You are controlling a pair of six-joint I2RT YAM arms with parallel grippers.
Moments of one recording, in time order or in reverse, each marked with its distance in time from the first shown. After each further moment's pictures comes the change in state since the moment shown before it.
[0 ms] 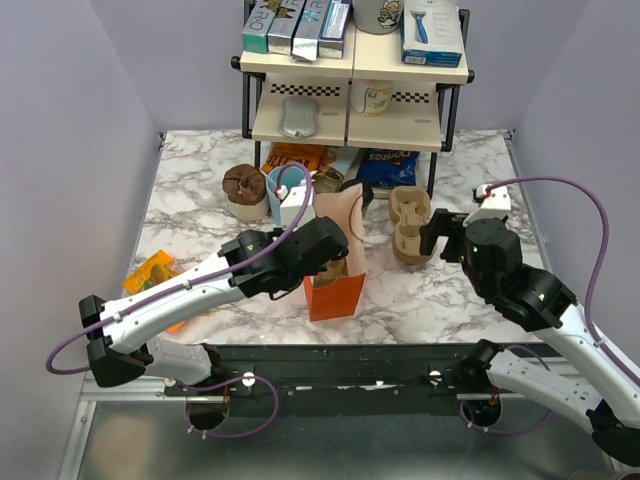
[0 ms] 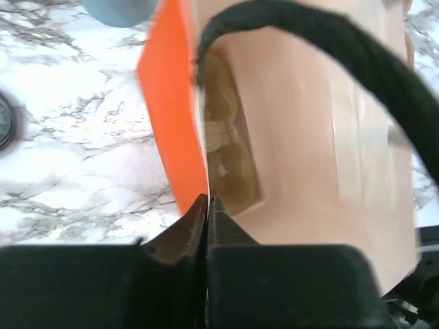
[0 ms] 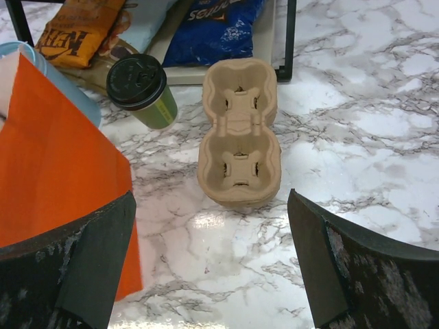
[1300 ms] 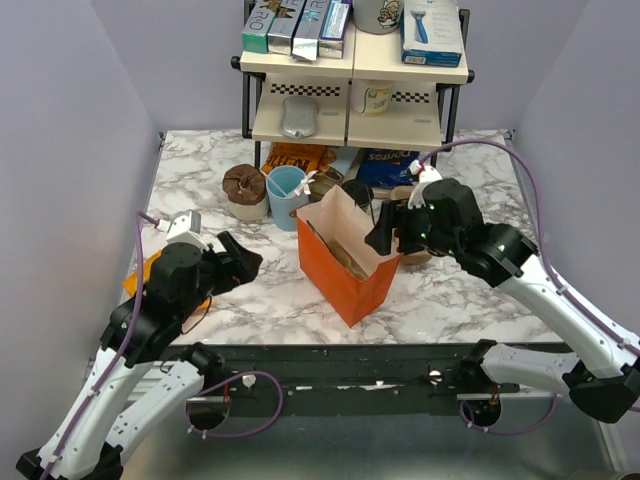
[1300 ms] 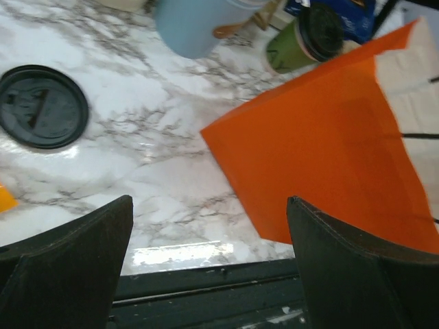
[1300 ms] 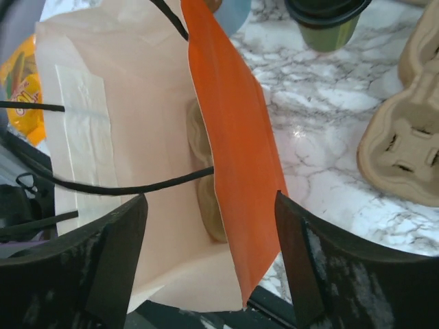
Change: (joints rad) left arm 0.590 -0.751 -0.500 0.177 0.419 0.231; right arm 0.001 0.343 0.249 -0.068 -0.564 0.026
